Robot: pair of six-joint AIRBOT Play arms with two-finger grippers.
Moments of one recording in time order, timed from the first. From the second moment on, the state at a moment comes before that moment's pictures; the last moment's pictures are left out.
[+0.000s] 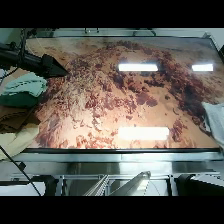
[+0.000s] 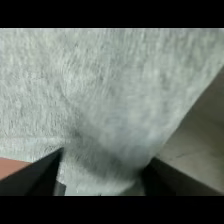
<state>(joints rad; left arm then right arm) 0.12 -1.55 1.68 0.73 -1.57 -1.20 -1.28 -1.40 1.03 -1.41 1.32 1.60</state>
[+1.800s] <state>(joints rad) -0.02 -0.88 0.88 0.74 -1.46 -1.15 0.11 -0.90 0.91 -1.05 1.20 1.40</state>
